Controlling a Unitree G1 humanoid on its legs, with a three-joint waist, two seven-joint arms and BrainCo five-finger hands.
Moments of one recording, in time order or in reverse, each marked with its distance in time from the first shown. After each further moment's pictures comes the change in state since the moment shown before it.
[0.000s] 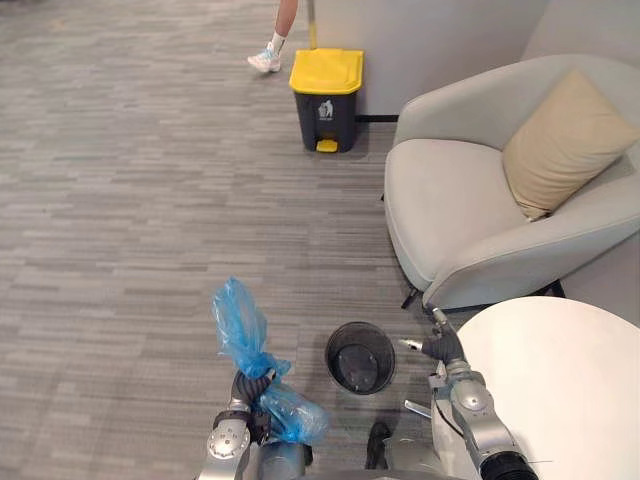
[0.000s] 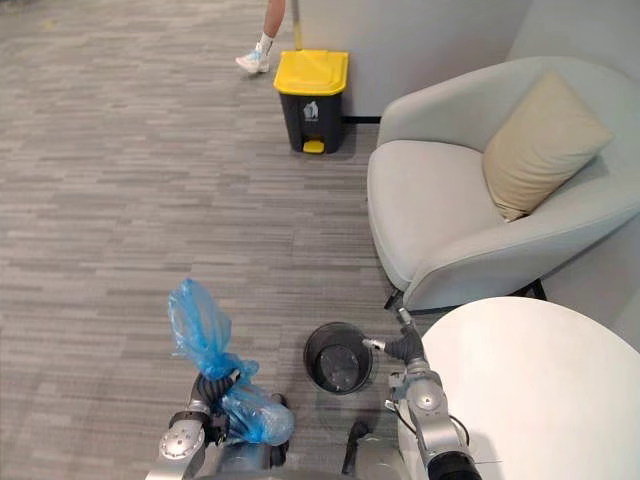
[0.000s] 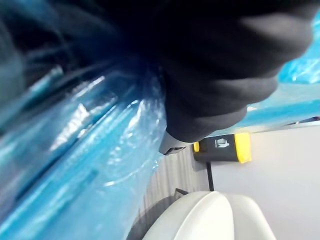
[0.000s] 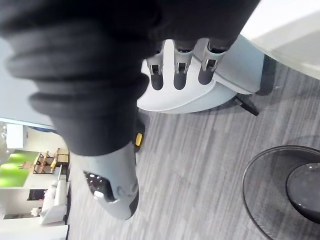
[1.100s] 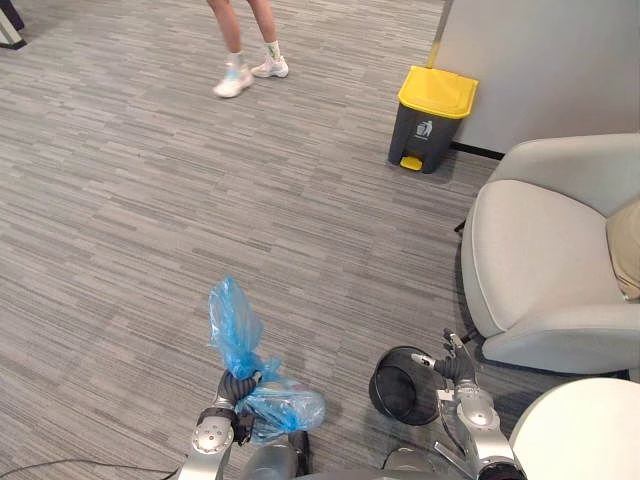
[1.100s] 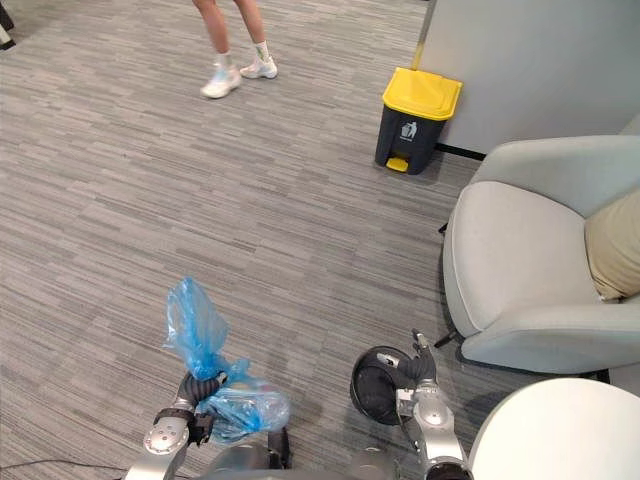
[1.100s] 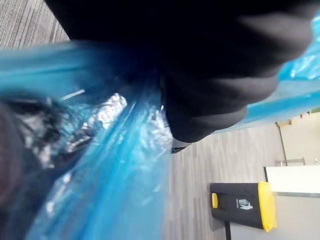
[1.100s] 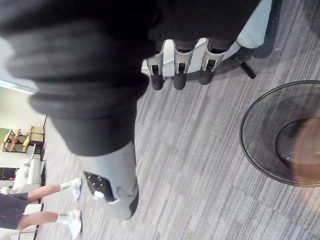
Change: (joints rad) left arm -0.031 0.122 -0.020 0.118 0.012 0.004 -0.002; right arm 0.030 0.044 -0.139 0.193 0.019 0.019 0.005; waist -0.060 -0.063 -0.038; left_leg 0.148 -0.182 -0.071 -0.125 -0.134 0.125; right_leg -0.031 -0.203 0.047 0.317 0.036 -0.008
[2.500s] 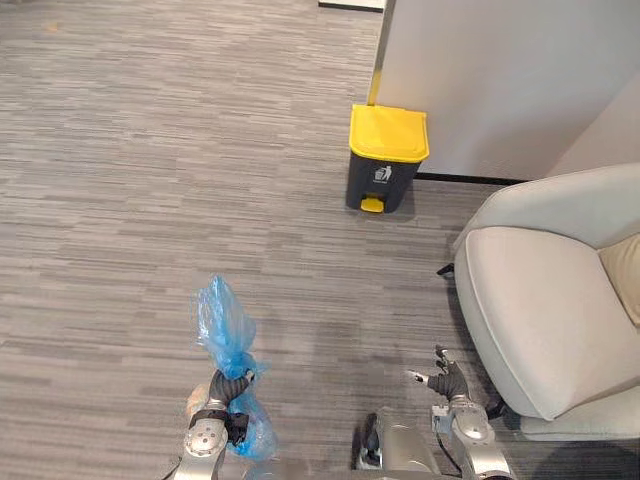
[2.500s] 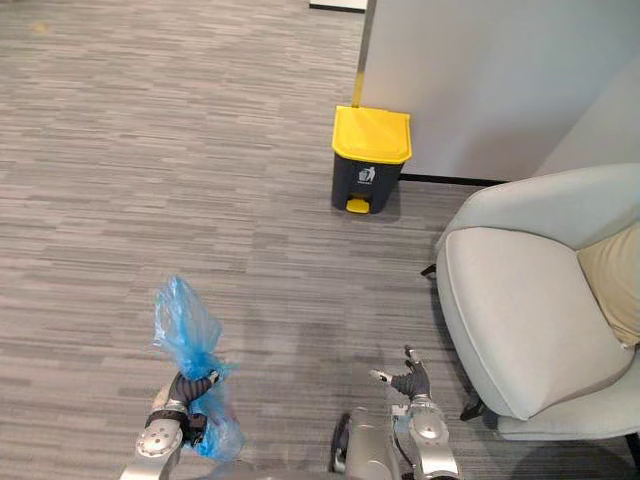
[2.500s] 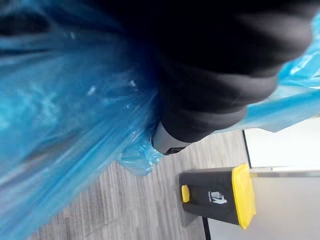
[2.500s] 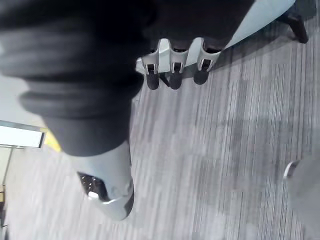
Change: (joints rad) left arm 0.001 0.000 0.033 -0.057 -0.005 0.020 0.006; right arm 0.019 0.014 0.020 0.020 -0.031 0.031 0.008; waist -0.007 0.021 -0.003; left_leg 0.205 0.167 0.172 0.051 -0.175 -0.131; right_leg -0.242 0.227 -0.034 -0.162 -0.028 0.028
